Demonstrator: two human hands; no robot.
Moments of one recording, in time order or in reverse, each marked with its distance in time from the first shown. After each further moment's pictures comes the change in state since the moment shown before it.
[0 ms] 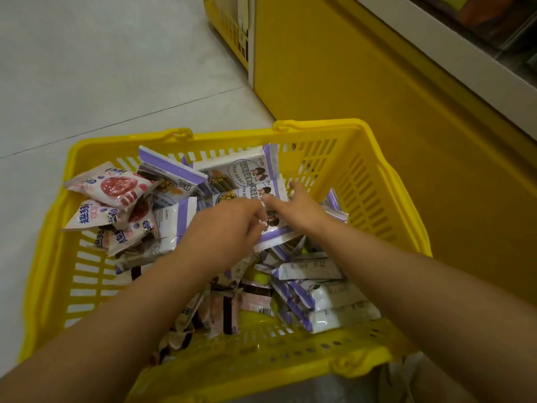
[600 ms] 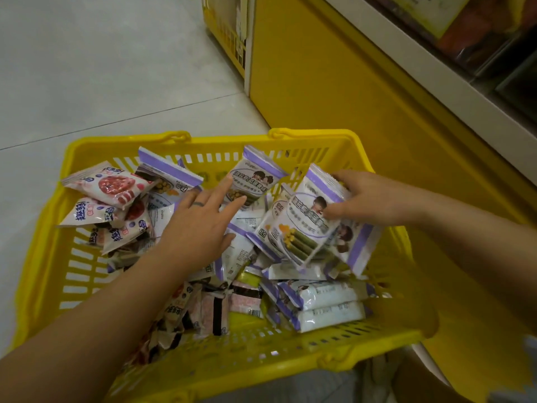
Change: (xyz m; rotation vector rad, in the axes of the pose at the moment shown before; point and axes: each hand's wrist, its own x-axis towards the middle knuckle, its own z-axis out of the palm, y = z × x) left_hand 0.003 -0.045 0.022 0.480 0.014 0.060; right_hand -0.068 -0.038 -0.112 -0.628 -0.125 -0.144
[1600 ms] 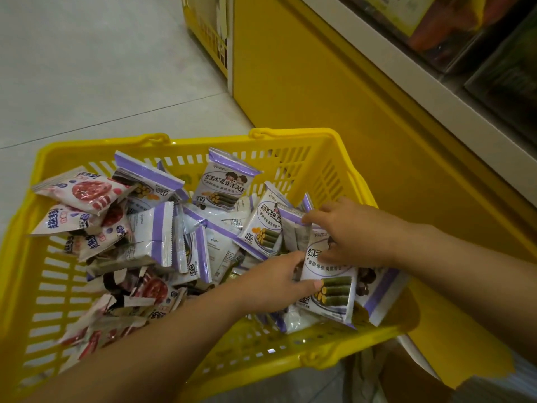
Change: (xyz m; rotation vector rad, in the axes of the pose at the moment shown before) left_hand -0.003 0.119 -0.010 -1.175 -0.509 0.136; right_hand -0.016 0.024 0.035 -0.636 -0.078 -0.147
